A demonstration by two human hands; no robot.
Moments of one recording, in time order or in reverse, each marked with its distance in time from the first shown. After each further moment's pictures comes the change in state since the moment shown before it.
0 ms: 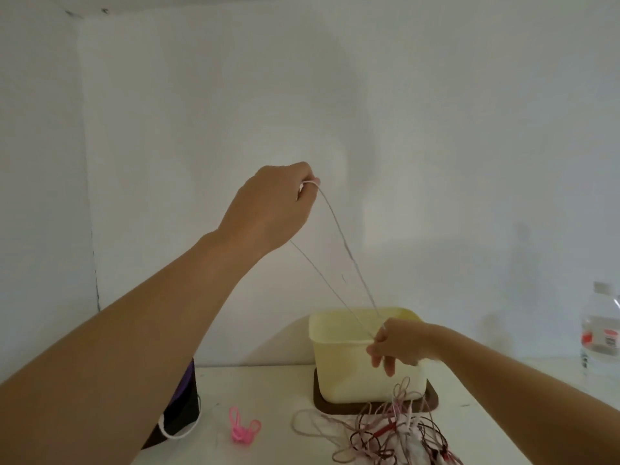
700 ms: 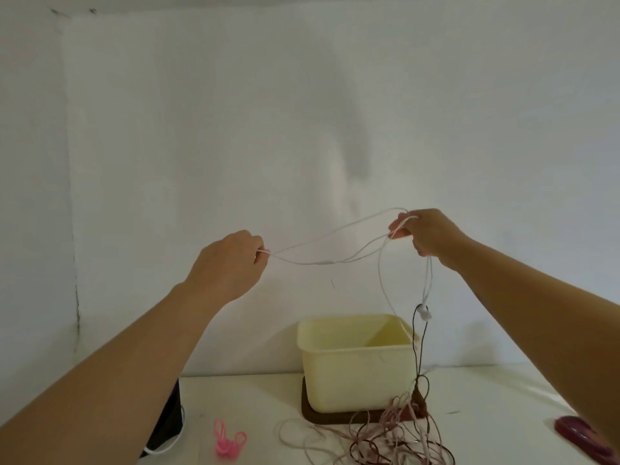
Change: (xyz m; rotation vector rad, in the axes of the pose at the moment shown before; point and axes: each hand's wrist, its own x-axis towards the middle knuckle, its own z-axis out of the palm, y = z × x) left_hand -0.033 -0.075 0.046 0.345 -0.256 -0.124; right_hand -0.025 -0.018 -0.125 0.561 0.796 -0.167
